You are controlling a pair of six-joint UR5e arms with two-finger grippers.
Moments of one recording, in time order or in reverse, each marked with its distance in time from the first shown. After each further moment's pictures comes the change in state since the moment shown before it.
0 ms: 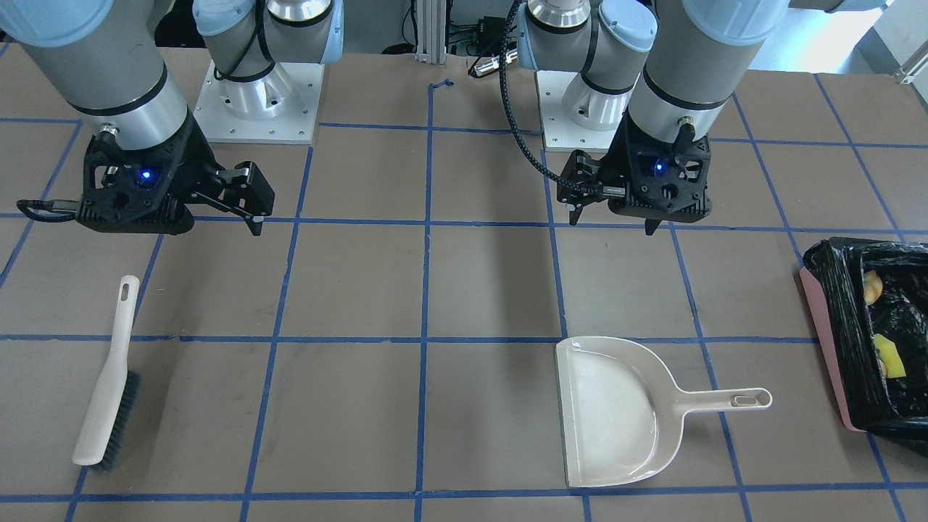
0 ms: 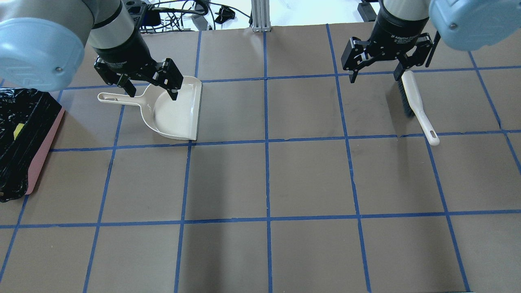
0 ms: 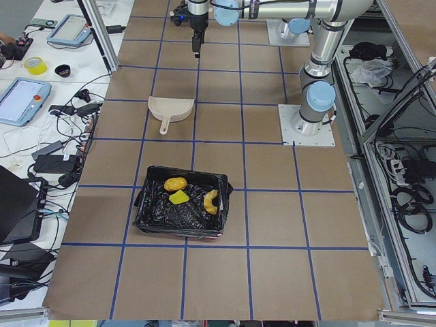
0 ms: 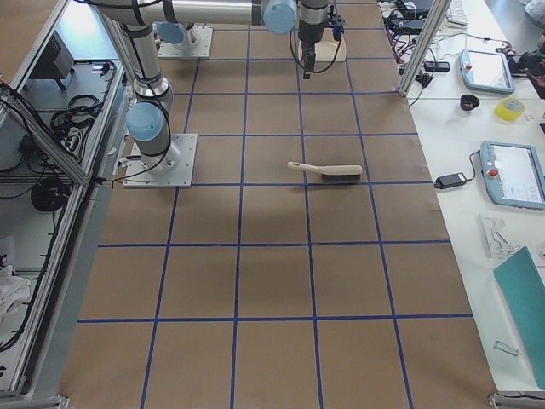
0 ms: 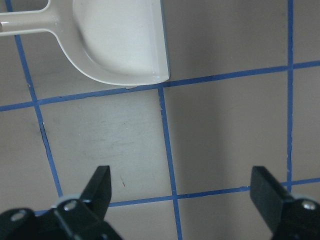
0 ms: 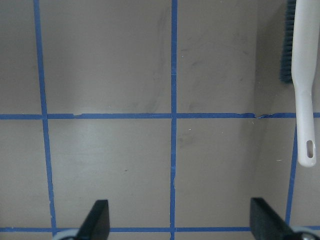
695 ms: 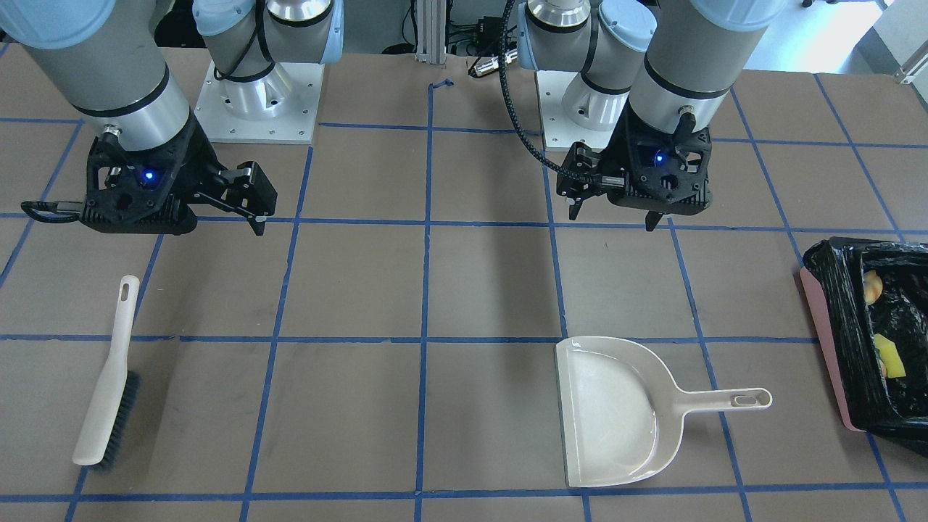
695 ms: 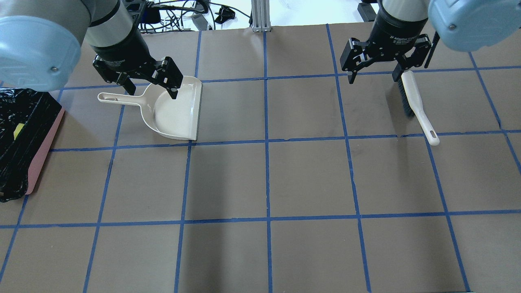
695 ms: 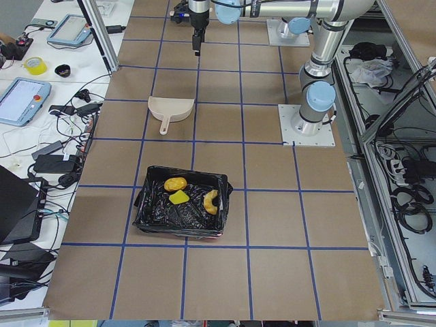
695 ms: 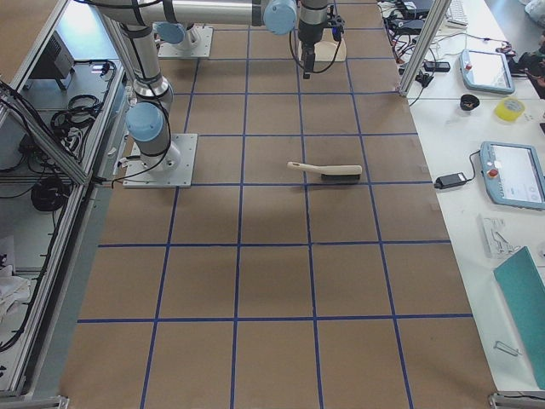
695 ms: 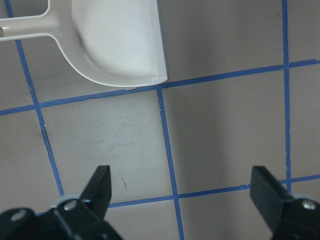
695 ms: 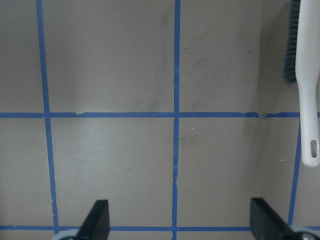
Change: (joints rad) left arm 0.000 0.013 0.004 -0.003 0.000 0.024; right arm 0.001 0.000 0.004 0.000 0.009 -0.004
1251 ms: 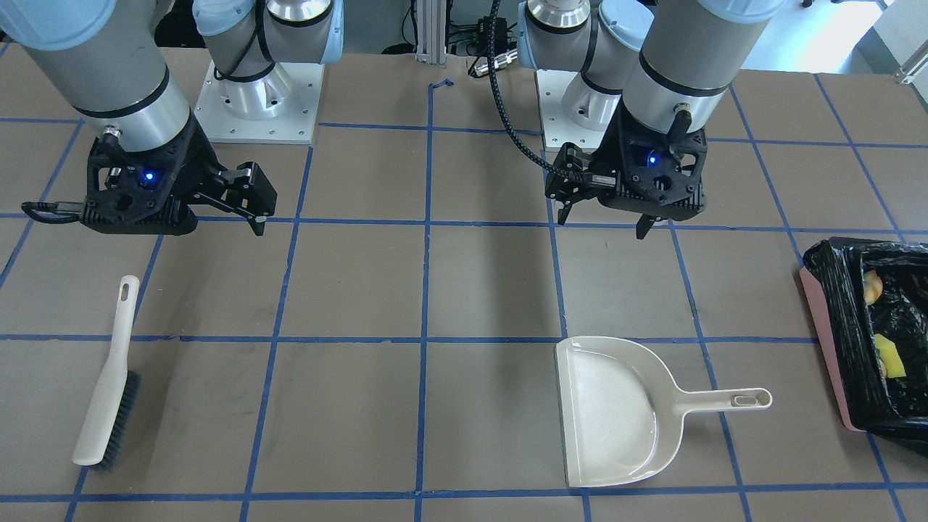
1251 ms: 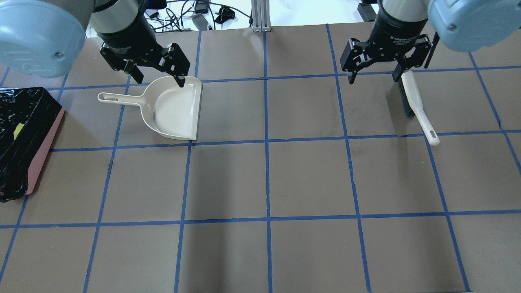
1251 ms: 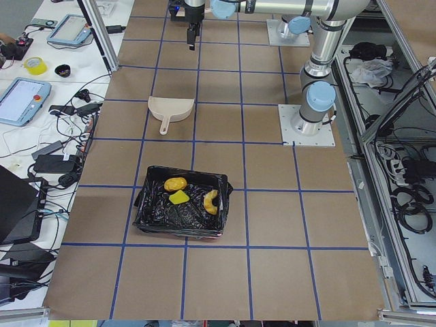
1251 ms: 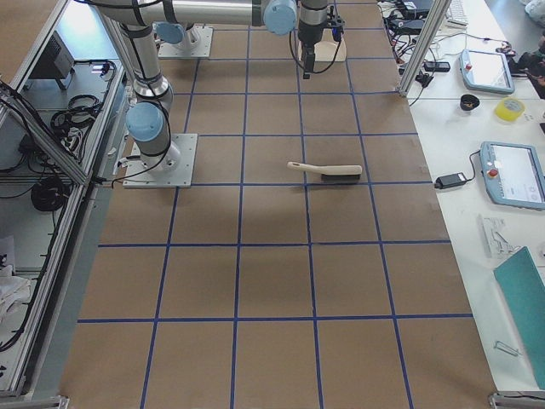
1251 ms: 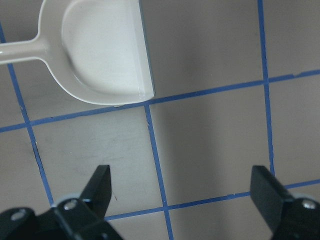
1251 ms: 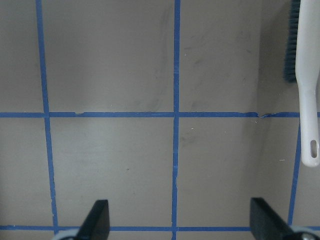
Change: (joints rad) left arm -0.017 -0.024 0.044 -0.003 -0.038 0.007; right arm 0.000 0.000 0.001 -0.001 0.000 -0.001
